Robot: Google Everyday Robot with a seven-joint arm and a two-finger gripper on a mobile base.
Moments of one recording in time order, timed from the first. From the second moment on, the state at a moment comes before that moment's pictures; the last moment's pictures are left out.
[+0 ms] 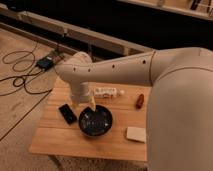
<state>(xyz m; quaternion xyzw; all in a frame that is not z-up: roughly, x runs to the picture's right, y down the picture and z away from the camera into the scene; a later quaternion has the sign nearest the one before) -0.105 0.101 0.703 -0.26 0.23 0.64 0.68</state>
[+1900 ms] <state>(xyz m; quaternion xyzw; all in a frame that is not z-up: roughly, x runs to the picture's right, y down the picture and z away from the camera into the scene) -0.105 0.102 0.703 -0.26 0.23 0.64 0.68</state>
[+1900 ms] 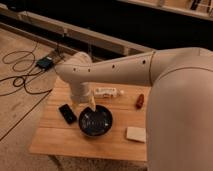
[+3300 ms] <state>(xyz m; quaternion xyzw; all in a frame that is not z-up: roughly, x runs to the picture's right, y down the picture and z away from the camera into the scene) 0.059 0.172 0.727 -0.22 0.28 0.61 0.71</state>
